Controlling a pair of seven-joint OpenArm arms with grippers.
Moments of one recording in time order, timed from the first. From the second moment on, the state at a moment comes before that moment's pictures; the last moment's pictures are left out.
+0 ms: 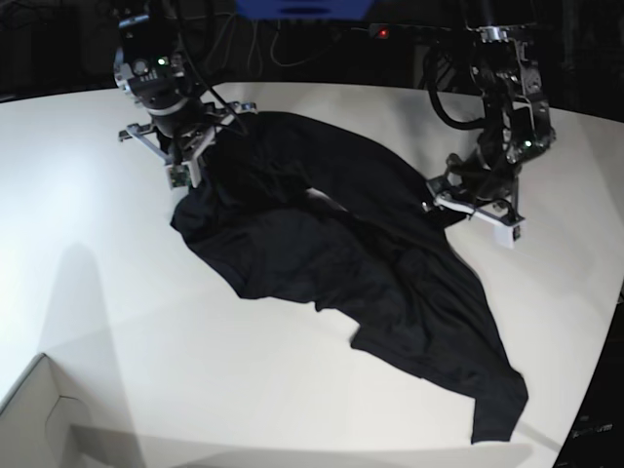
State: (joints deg) left arm 8.5 -4.6 -13.7 95.6 -31.4 0.3 47.4; right arm -25.7 5.7 -5.2 114.1 0.0 0.2 -46.5
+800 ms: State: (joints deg) left arm 5.5 -4.8 -11.5 86.1 -32.0 -0.3 44.6; right arm -25.7 5.6 -5.2 114.1 0.0 0.2 -46.4
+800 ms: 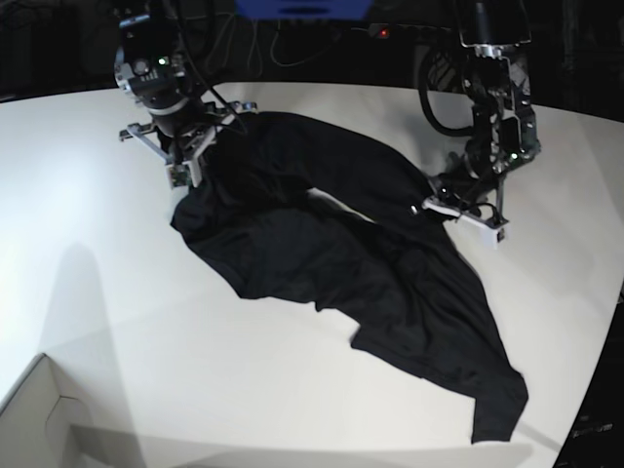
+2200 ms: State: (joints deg) left arm 17.7 -11.0 -31.6 103.8 -29.2 -0.8 46.6; right arm -25.7 5.2 -5.9 109.2 1.1 1.3 -45.7
